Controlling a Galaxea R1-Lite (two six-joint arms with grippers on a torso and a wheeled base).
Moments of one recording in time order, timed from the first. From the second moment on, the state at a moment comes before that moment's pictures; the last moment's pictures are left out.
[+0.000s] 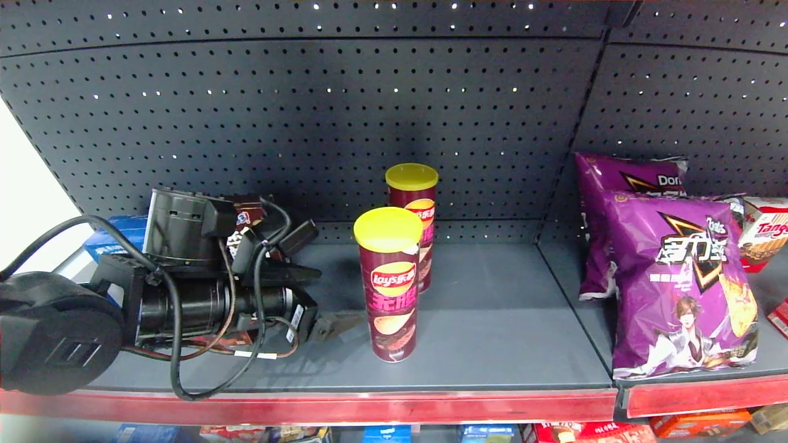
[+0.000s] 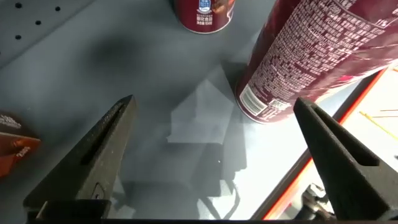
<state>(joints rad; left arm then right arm) -0.38 1.67 -0.83 -0.29 -0.32 0.23 0.41 0.70 -0.54 -0.24 -0.31 0.00</state>
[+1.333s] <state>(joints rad) -0.43 1.70 -0.84 -0.29 -0.32 0.28 0.40 0.68 -0.54 -0.24 -0.31 0.00</state>
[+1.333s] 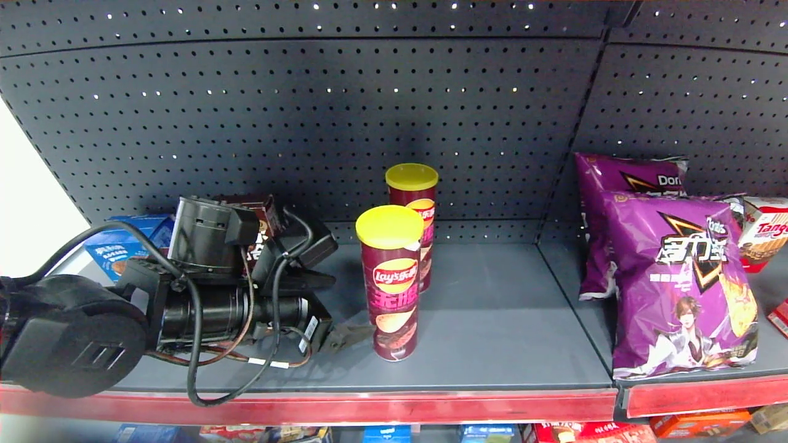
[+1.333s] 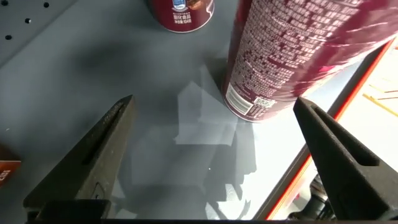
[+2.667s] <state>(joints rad) -0.38 1.75 -0.89 -0.30 -0.30 0.28 0.41 0.68 -0.53 -0.24 -0.31 0.00</state>
